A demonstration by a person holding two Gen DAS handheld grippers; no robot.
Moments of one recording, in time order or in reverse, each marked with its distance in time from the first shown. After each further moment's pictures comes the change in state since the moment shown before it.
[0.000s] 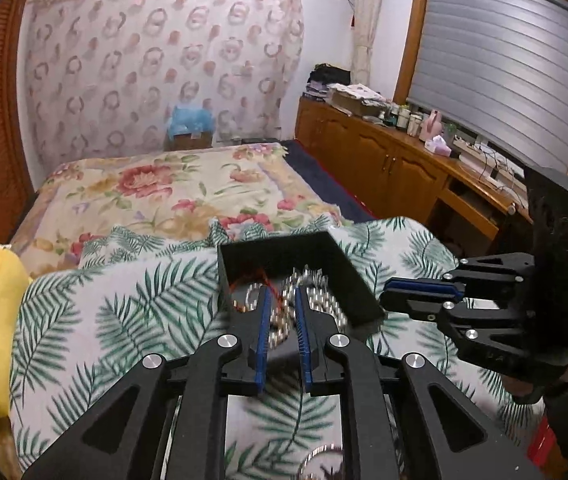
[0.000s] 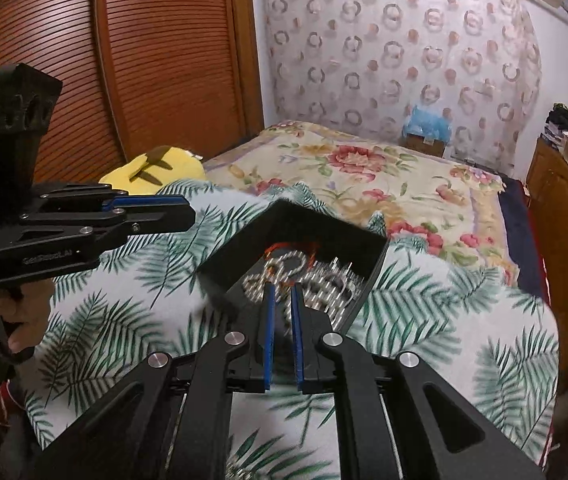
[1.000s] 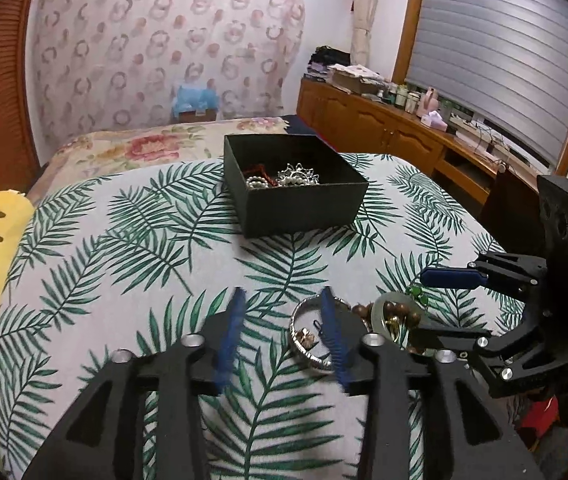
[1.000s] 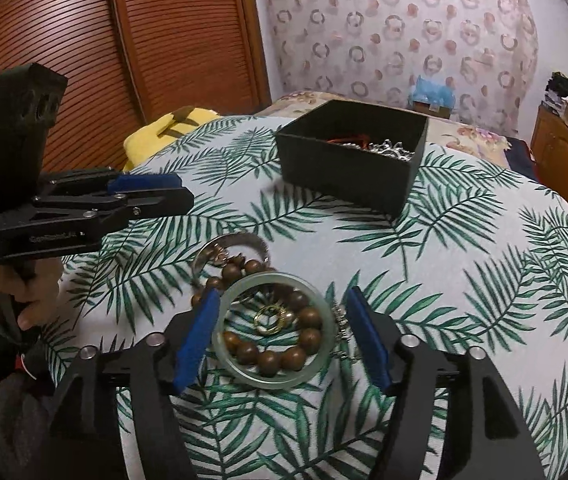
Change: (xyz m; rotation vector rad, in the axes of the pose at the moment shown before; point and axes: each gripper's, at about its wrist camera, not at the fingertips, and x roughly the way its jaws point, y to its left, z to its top) left arm -0.040 -0.007 -0.102 -0.003 0.045 0.014; right arm -0.018 0.064 -0.107 0.041 0.065 0.031
